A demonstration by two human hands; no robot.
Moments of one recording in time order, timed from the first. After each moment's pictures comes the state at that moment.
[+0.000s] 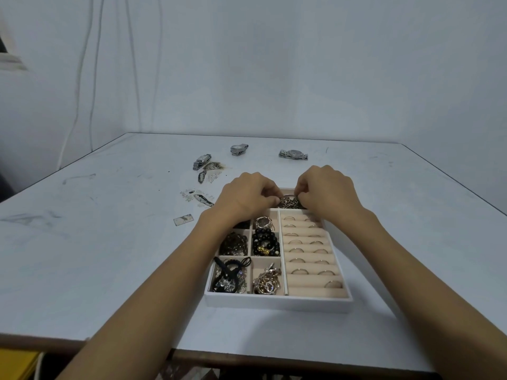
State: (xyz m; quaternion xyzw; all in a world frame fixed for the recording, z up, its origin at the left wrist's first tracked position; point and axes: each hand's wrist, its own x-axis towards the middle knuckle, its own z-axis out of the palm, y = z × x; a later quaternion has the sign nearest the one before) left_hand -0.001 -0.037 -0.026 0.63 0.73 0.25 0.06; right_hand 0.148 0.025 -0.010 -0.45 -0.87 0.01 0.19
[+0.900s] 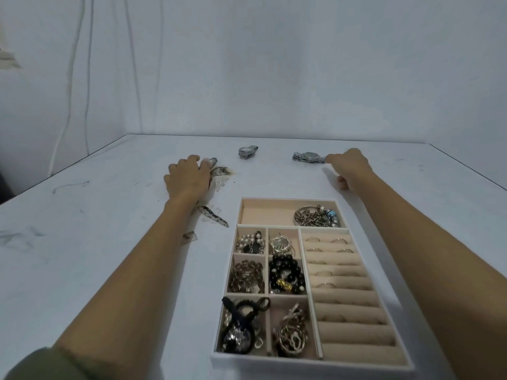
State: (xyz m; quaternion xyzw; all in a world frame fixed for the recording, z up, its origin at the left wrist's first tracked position) left_hand -0.143 0.010 -0.056 0.36 0.87 0.33 -0.02; right_hand 0.106 0.162 -0.021 -0.59 -0.65 0.36 0.33
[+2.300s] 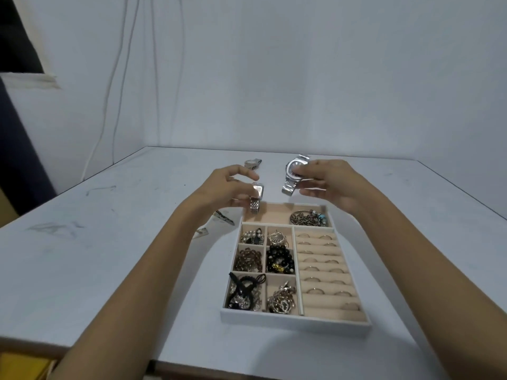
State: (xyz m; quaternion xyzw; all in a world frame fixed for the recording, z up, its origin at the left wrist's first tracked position) left_hand -0.051 -0.073 0.004 0.47 0.63 0.53 0.33; right_hand 0.131 0.057 0.019 -0.31 -0.64 0.63 0.31
